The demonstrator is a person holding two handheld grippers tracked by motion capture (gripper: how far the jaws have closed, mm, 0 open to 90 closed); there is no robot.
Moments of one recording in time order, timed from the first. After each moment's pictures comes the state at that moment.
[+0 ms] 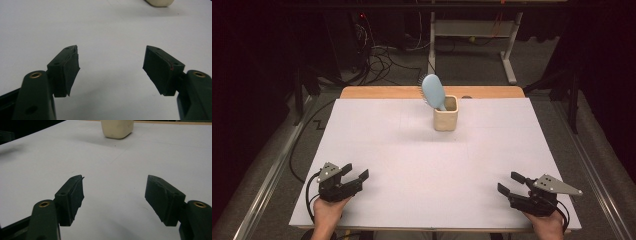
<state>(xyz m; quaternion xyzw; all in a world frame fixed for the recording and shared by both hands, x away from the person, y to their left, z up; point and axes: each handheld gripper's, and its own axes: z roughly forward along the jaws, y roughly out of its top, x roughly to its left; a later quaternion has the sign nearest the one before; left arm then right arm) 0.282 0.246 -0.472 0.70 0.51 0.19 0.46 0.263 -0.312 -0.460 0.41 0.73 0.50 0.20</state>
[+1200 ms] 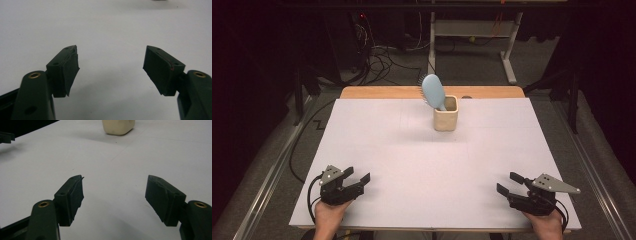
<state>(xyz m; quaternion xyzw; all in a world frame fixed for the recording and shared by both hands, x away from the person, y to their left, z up) 0.278 0.243 -0.477 0.71 0.51 0.18 0.45 0.266 -0.312 -0.463 0.41 0.74 0.50 0.19</state>
